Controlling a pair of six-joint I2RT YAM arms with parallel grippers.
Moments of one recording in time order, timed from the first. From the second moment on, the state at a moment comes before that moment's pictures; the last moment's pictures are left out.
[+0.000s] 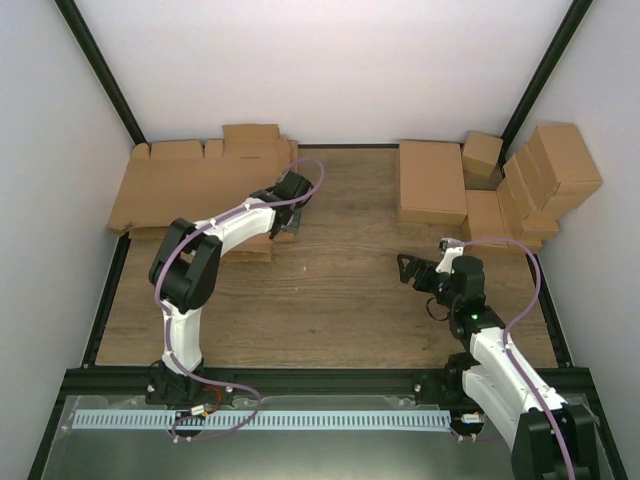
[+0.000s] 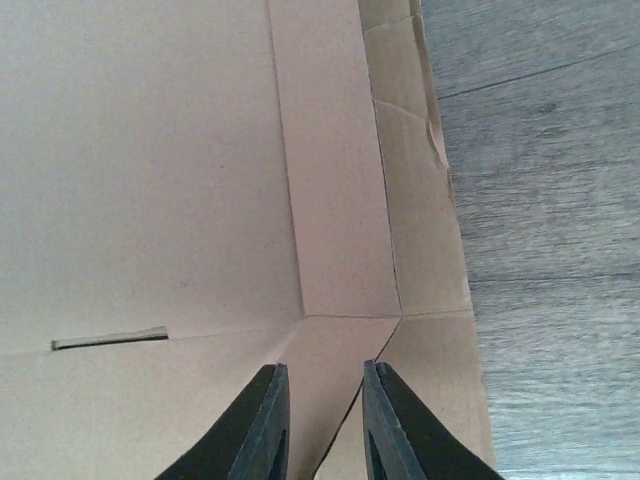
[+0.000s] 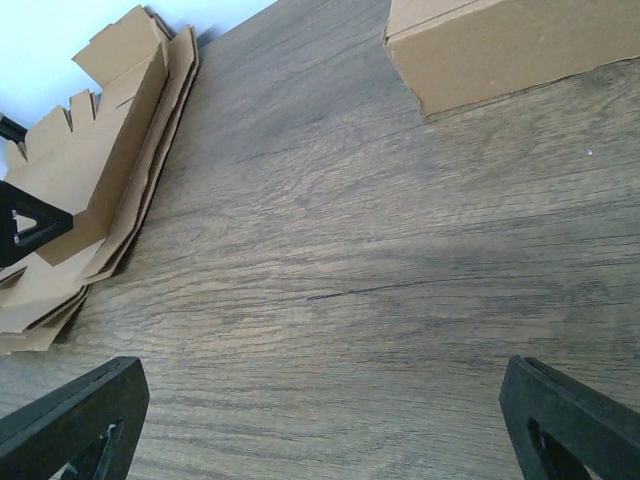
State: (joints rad) left arm -0.54 1.99 1.45 -0.58 -0.40 -0.29; right arm 0.15 0.77 0.23 0.08 -0.26 0.49
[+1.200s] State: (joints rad) left arm -0.74 1.39 1.13 -0.77 0.06 -0.44; right arm 0.15 0.80 0.23 0.08 -0.27 0.49
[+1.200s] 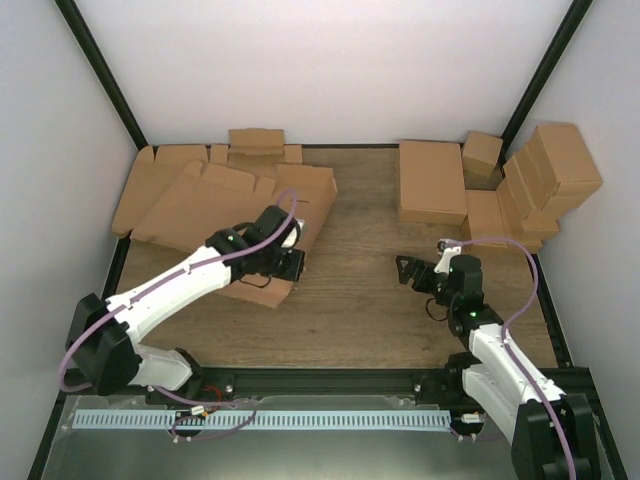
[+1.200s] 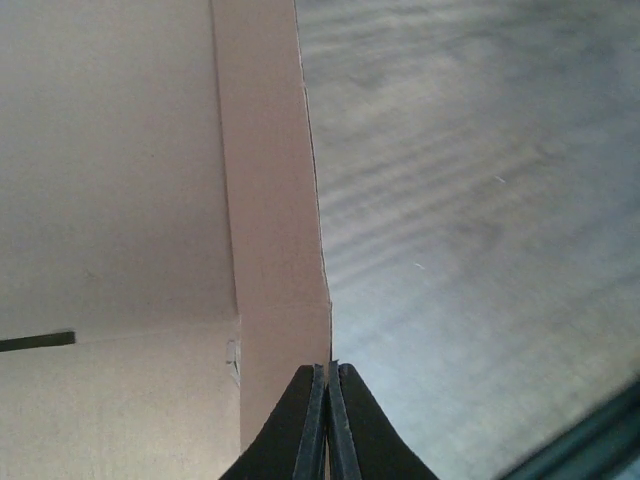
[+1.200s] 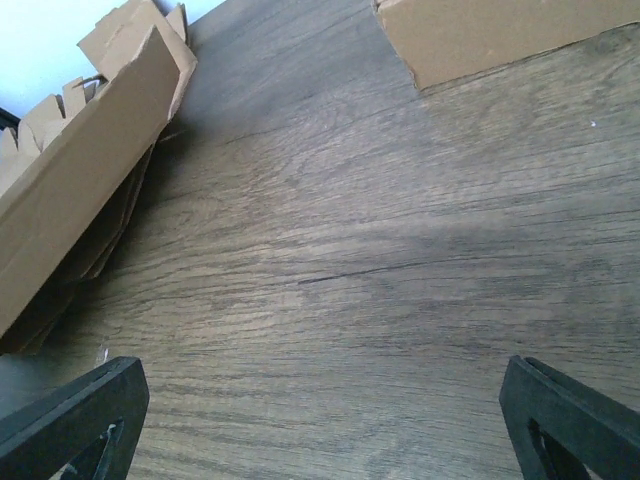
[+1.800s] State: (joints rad) left arm -0.67 1.06 0.97 -0.64 0.07 -0.61; right arm 0.20 1.06 0.38 0.08 -0.45 0.59
